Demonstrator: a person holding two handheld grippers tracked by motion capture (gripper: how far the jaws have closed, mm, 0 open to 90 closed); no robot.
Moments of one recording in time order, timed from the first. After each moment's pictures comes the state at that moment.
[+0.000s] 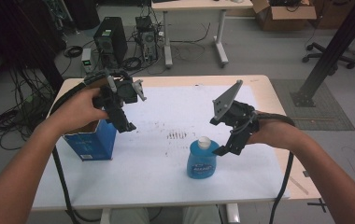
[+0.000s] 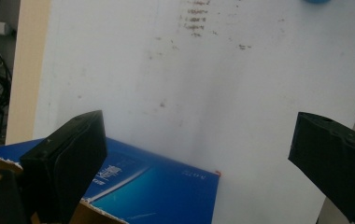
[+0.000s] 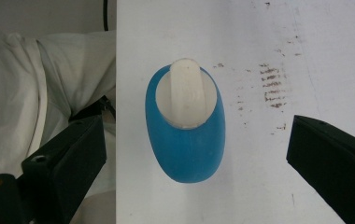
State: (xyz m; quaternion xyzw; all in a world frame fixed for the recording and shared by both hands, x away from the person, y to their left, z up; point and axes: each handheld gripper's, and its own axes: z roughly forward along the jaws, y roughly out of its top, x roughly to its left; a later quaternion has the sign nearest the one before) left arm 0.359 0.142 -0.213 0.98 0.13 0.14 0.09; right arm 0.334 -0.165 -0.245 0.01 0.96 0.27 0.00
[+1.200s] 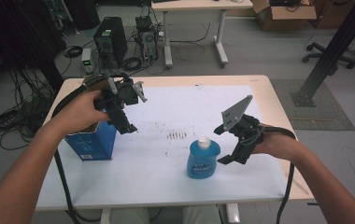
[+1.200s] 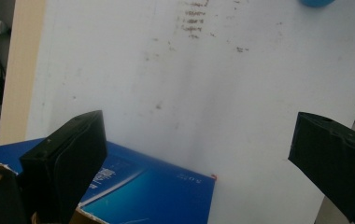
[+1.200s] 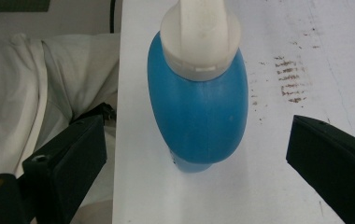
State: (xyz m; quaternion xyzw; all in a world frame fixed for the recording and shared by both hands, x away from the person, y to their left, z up) left arm 0.359 0.141 -0.218 0.98 0.14 0.13 0.10; right arm 0.333 -0.189 -0.286 0.01 0.95 0.32 -0.01
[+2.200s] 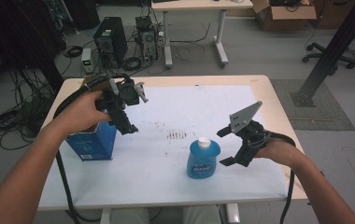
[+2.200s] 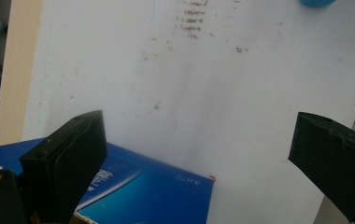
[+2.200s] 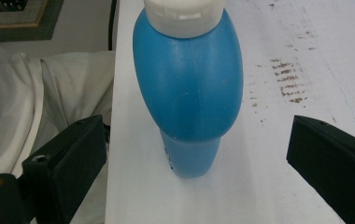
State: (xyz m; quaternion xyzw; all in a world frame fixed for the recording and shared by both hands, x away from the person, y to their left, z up) left arm 0.360 0.139 -0.221 0.98 0.14 0.13 0.10; right arm 0.336 -0.209 -0.313 0.03 0.93 0.37 -0.01
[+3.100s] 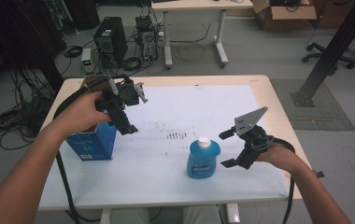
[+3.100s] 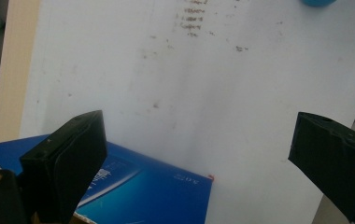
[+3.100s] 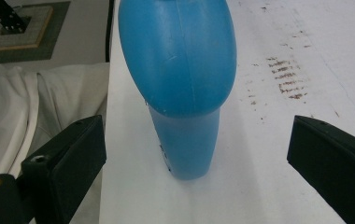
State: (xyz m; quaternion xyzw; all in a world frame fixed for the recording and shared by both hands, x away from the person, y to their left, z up) left arm 0.361 0.140 -0.223 0.98 0.14 0.13 0.10; right arm 0.338 -0.223 -0.334 0.05 0.91 0.41 -0.02
